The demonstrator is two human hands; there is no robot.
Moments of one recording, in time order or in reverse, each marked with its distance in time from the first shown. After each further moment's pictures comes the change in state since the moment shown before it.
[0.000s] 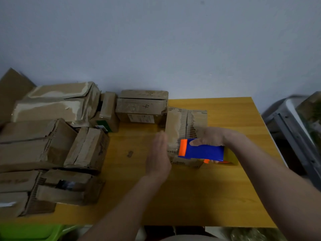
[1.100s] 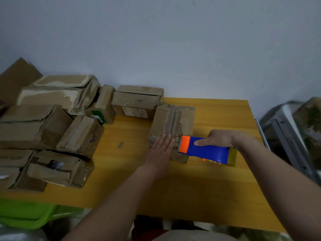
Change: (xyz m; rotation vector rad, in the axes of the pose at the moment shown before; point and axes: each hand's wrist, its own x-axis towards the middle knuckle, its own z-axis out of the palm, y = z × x) left_hand -0.024 0.037 0.028 0.515 -0.308 0.310; right_hand 0.000 0.091 -0.029 -0.092 -0.036 0.016
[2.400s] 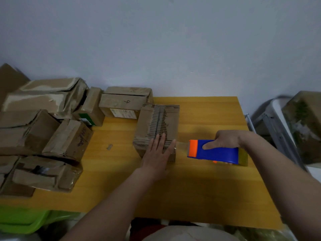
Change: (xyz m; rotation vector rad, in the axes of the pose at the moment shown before) left_hand 0.016 0.047 -0.005 0.078 -0.060 -0.031; right_hand -0.014 0.065 -0.036 -0.105 0.001 0.084
